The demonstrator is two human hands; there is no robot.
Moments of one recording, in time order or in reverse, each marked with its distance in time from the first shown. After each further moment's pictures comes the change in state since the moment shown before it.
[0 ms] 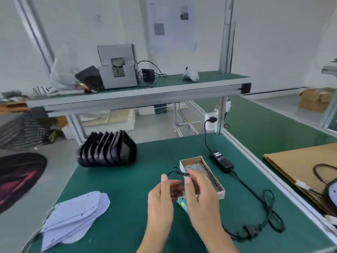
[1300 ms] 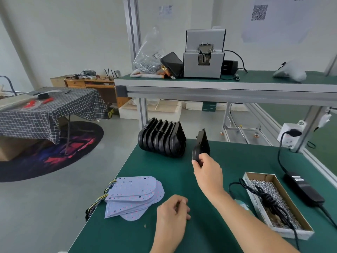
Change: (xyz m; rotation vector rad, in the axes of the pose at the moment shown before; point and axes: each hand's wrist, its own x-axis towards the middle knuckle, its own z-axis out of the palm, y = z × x) left_hand 0.032 -0.089 -0.136 0.273 0.286 -0.043; right_hand 0.088 0.006 0.199 -0.356 -0.299 -0.071
